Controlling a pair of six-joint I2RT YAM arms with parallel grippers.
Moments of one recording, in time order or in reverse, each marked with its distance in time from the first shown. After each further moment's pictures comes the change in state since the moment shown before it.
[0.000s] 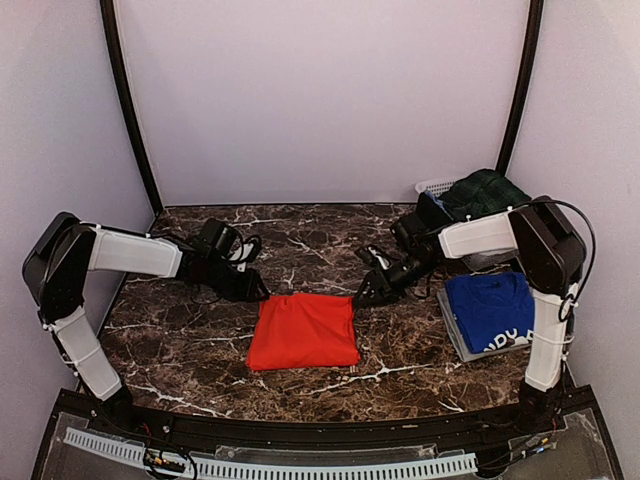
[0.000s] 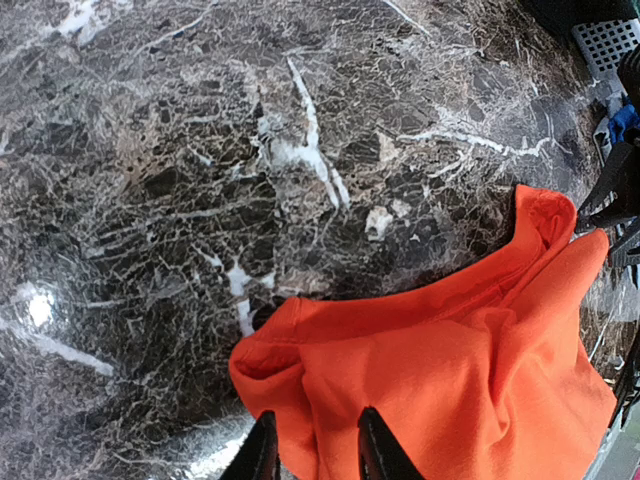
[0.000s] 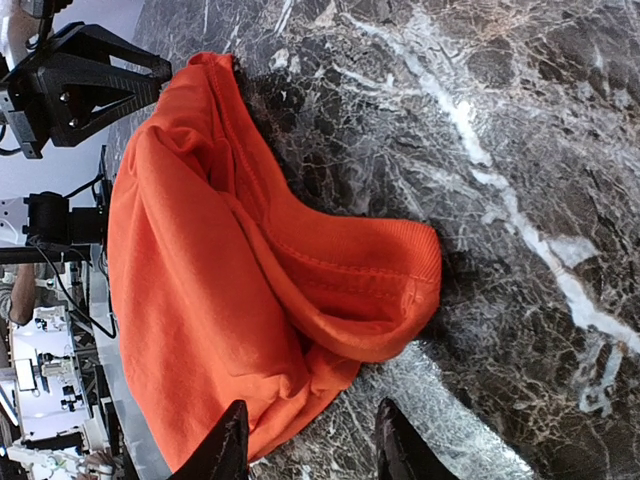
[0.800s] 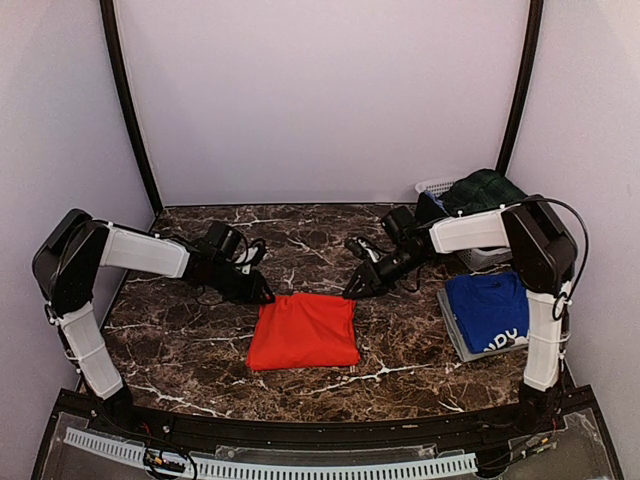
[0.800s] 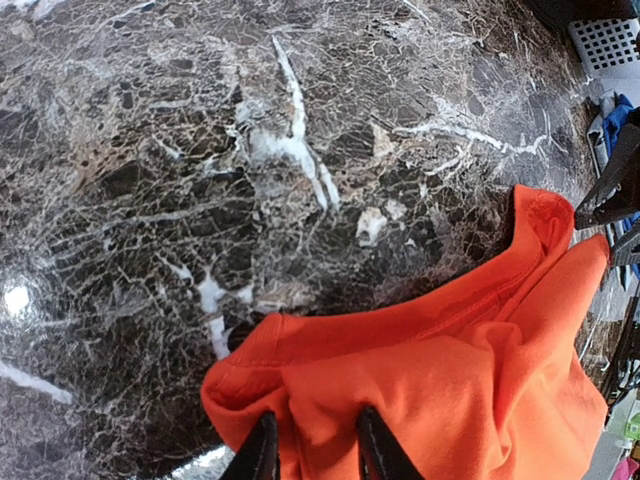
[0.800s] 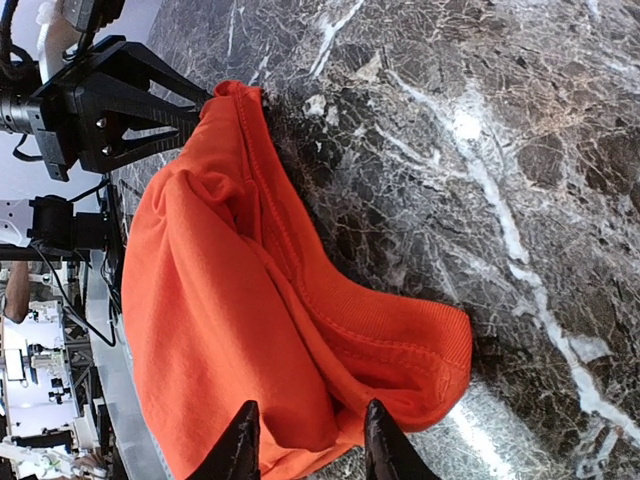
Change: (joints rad) left arm 0.000 0.071 0.018 0.032 0.062 -0.034; right arm 0.030 0.051 0.105 -0.006 0.005 -0.005
